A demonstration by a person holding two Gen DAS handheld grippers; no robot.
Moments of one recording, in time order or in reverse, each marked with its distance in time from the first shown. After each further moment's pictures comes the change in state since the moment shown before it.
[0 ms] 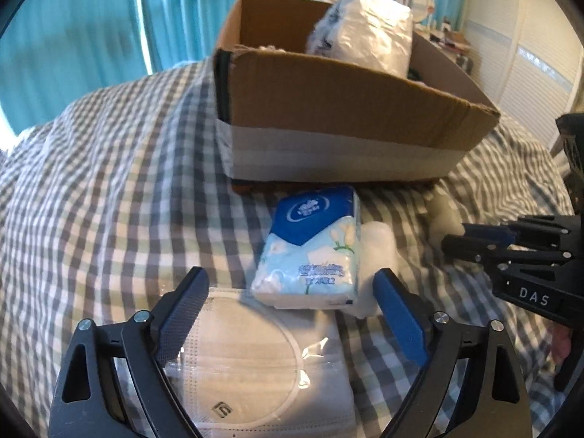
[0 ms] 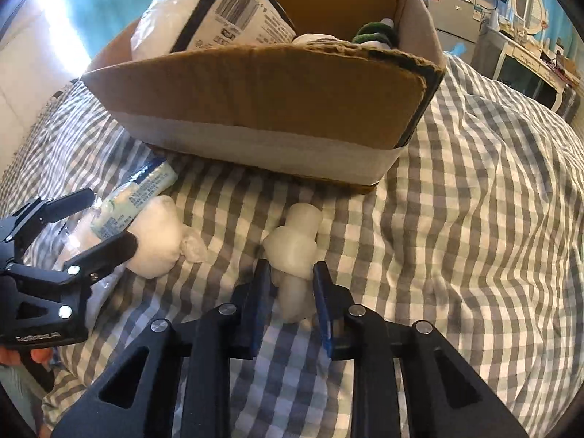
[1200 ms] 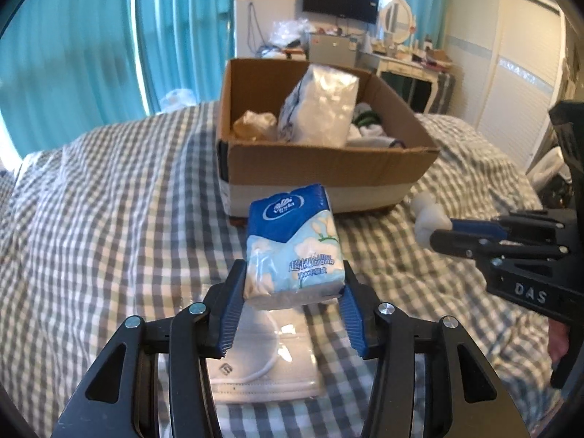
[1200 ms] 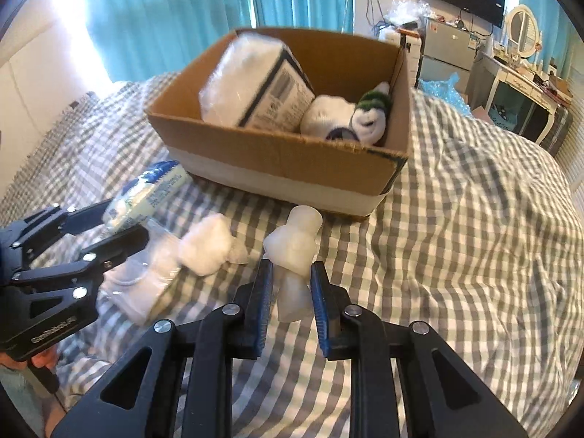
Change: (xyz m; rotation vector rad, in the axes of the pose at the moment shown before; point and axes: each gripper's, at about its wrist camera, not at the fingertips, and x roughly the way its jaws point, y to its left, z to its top) left arm -0.067 -0.007 0.006 0.027 -0.100 -0.036; right arm -0.087 0.011 -0.008 -0.023 -0.108 -0.016
